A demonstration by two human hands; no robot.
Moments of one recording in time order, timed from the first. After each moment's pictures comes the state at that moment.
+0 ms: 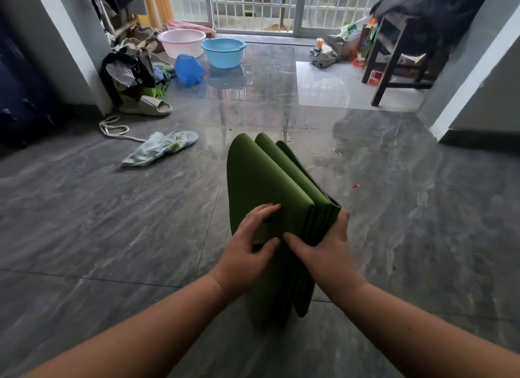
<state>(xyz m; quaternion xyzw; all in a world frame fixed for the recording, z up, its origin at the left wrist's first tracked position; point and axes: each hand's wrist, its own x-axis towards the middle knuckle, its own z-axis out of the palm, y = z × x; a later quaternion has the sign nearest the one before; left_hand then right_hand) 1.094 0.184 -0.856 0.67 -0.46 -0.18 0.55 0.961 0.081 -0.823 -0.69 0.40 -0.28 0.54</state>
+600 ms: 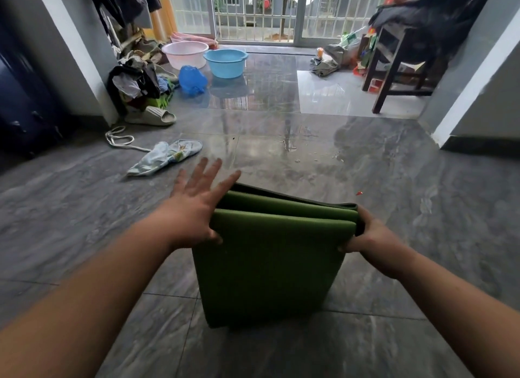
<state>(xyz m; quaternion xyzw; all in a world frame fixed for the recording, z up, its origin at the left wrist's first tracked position) 1.210 0.205 -0.769 0.83 -0.55 -0.07 0.01 0.929 -0.015 -0.814 -0.68 0.27 -0.14 0.66</state>
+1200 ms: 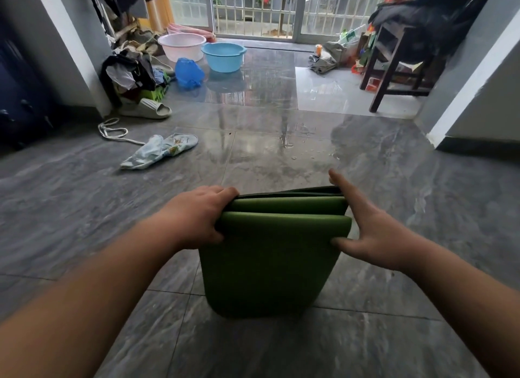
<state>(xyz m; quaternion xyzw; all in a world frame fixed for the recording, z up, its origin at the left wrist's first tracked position) 1.196 0.195 -0.776 0.81 -0.58 -0.08 0.04 0.926 0.005 -0.755 -0.90 0.22 -0.03 0.37</state>
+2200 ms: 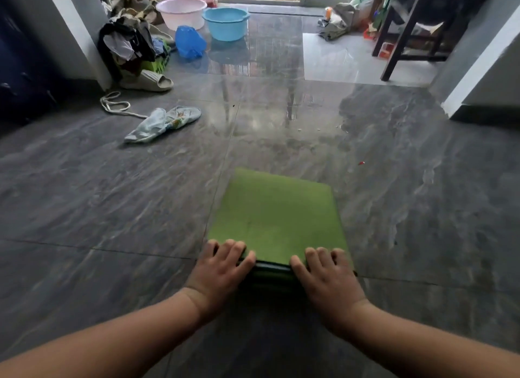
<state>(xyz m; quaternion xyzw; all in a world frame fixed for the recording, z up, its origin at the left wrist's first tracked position) 1.099 0.264 -0.946 0.74 -0.66 0.14 0.01 0.897 0.102 -0.918 -0.98 0.14 -0.03 -0.12</state>
